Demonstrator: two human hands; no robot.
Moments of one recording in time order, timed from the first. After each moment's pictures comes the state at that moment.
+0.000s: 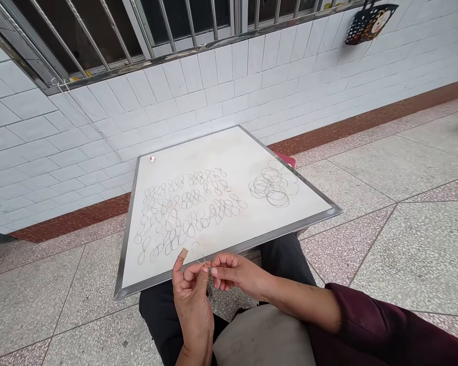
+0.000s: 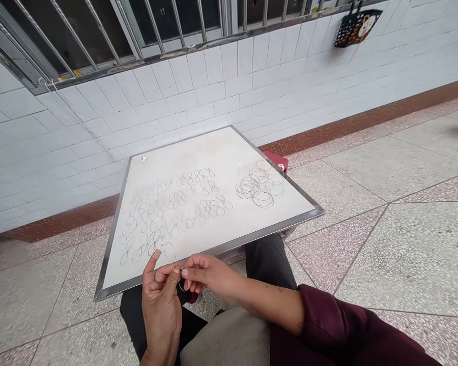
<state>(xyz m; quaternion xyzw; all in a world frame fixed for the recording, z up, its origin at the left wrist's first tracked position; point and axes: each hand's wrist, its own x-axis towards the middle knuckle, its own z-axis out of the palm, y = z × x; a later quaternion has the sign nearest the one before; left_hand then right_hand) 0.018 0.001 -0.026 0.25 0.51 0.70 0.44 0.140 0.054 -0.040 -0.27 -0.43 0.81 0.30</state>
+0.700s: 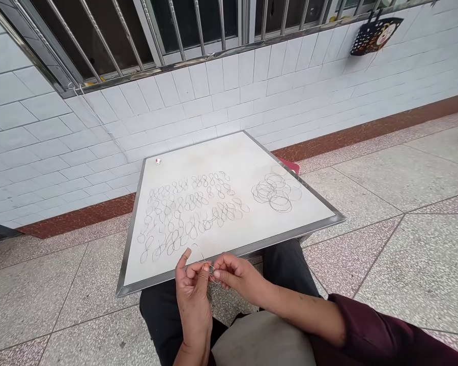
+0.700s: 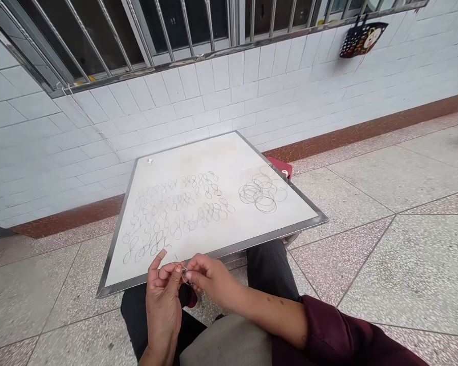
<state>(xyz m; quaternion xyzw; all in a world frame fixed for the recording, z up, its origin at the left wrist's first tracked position) 0.013 0.004 -0.029 0.28 0.52 0.67 0.44 0.136 0.045 -0.051 -0.30 -0.54 0.69 0.38</state>
